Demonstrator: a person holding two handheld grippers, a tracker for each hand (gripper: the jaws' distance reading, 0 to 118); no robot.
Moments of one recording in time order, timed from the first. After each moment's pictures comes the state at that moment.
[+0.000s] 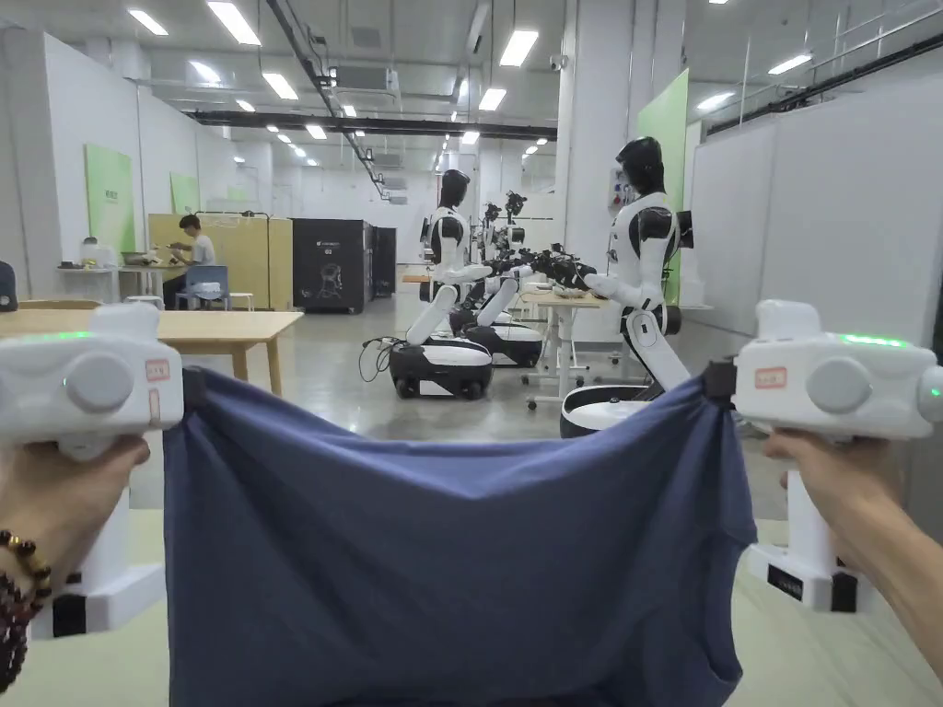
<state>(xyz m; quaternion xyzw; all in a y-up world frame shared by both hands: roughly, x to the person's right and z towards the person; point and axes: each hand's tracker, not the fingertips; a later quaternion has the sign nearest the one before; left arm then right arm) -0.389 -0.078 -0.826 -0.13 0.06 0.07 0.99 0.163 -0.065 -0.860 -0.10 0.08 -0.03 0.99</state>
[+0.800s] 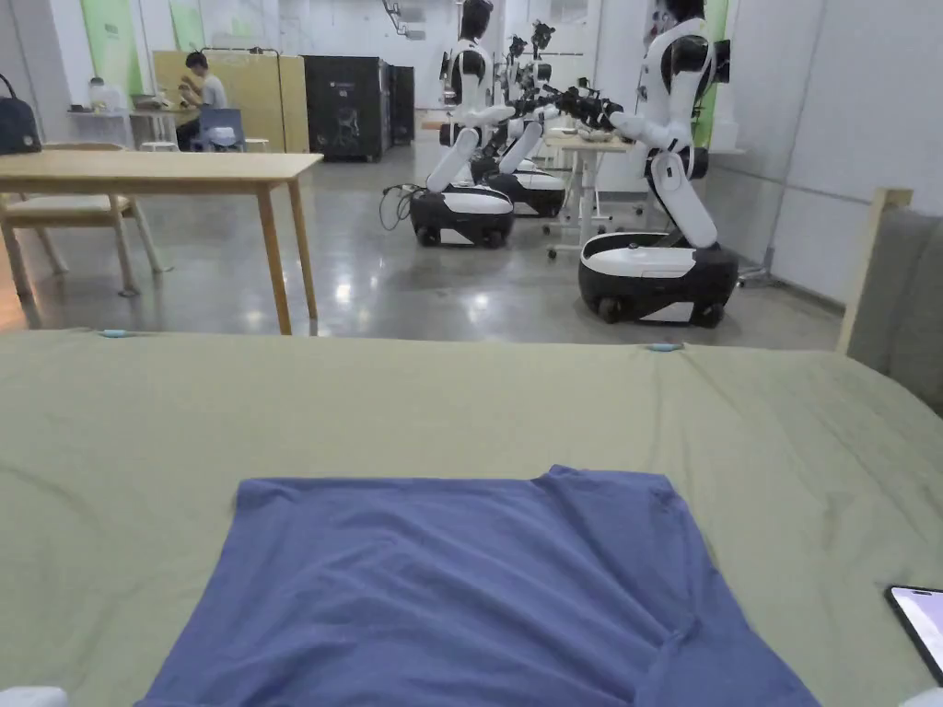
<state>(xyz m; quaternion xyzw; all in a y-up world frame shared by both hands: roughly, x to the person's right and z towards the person) -0.391 -0.375 -0.491 -0.34 -0.03 0.07 0.94 0.228 -0.355 -0.529 -0.41 0.18 0.12 0.89</state>
